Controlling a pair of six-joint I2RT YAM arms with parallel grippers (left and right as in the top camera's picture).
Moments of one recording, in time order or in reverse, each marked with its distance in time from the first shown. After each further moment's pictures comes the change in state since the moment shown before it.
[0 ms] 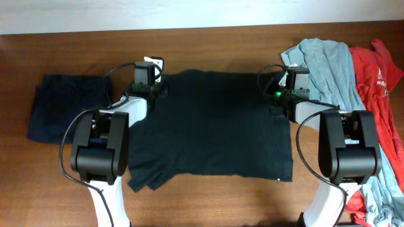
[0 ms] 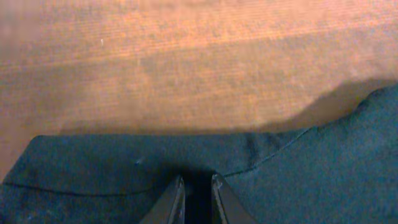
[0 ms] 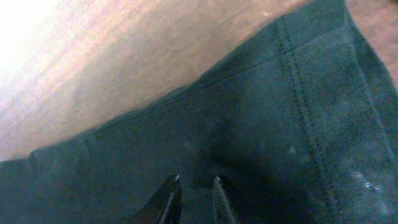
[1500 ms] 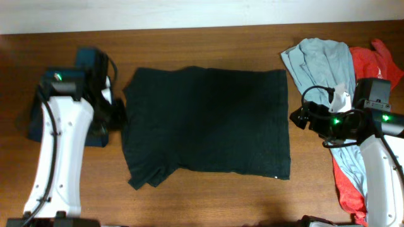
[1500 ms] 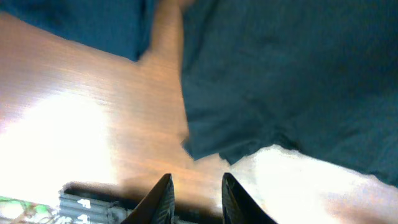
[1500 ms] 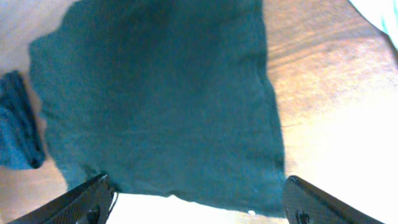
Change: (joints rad) left arm 0.121 -0.598 0.350 -1.708 -0.033 -0.292; right arm -0.266 -0.755 0.115 -1.309 -0.194 -0.386
